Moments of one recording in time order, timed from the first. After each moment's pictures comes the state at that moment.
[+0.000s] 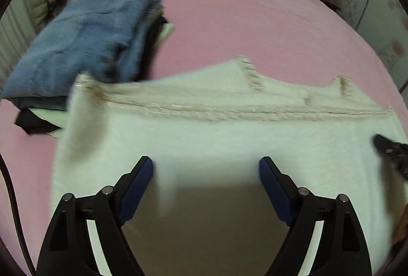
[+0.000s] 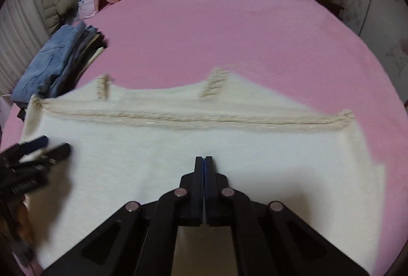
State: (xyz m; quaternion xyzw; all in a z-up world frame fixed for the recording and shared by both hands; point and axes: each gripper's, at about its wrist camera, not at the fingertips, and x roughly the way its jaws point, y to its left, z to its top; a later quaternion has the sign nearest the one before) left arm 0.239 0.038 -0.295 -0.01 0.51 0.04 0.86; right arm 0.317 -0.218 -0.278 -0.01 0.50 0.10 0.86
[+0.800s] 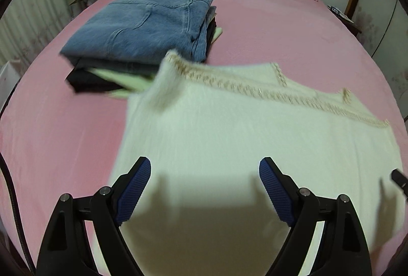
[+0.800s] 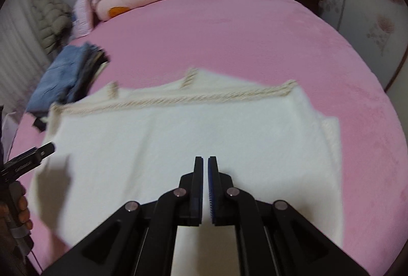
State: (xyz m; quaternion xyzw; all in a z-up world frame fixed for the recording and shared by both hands) left arm 0.142 0.066 -0.242 -0.07 0.50 0.11 0.86; right arm 0.231 -0.241 -0.228 0.04 0.49 0.08 0.87
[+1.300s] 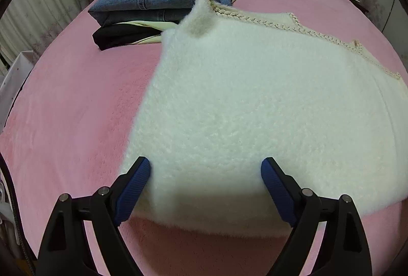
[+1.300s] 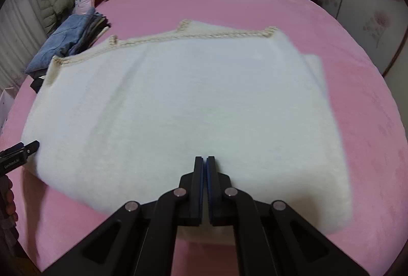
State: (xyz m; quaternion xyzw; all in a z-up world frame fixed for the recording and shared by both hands) left arm 0.069 0.078 -0.284 -0.03 0.53 0.13 0.84; right arm 0.167 -0.276 -0.270 0.01 0.52 0.06 0.85
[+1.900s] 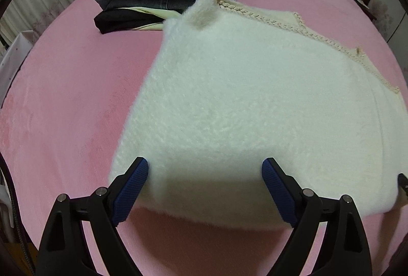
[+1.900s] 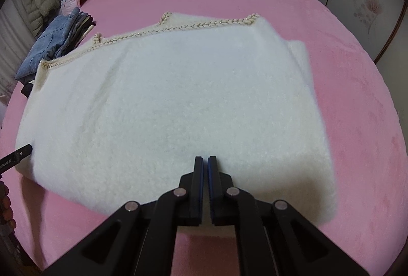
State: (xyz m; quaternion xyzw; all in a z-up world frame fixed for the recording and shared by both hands) left arm 0.077 0.079 -0.270 -0.08 0.56 0.13 0.81; right arm 0.171 -0.283 -0.269 0.02 0.55 0.03 0.84
